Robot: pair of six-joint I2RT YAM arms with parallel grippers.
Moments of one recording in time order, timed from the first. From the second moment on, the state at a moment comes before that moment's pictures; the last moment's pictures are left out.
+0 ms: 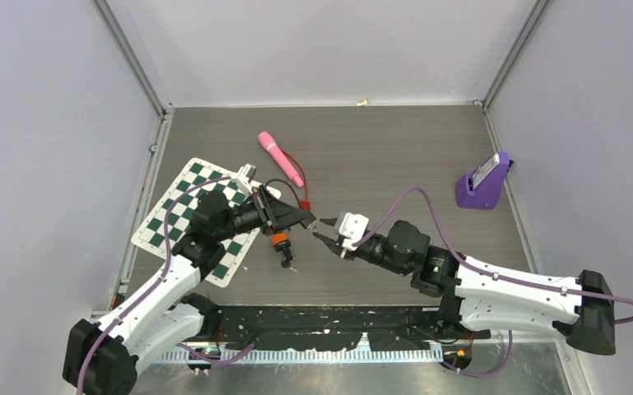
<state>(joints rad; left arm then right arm) -0.47 0.87 0.51 0.25 0.63 -1.25 1.18 0.90 0.62 0.27 0.09 -0.30</state>
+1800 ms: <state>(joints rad) -0.46 0.82 0.48 0.32 0.59 -1.25 1.21 1.03 0.64 0.41 0.27 0.04</state>
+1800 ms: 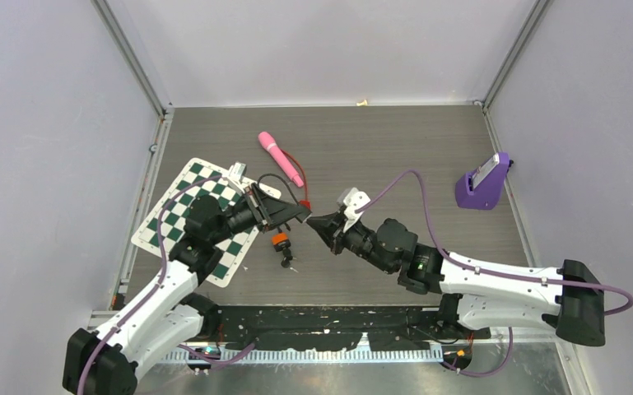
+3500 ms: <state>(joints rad) -0.47 0.83 0.43 0.46 0.58 -1.25 1.20 1.14 0.71 0.35 0.28 0.02</state>
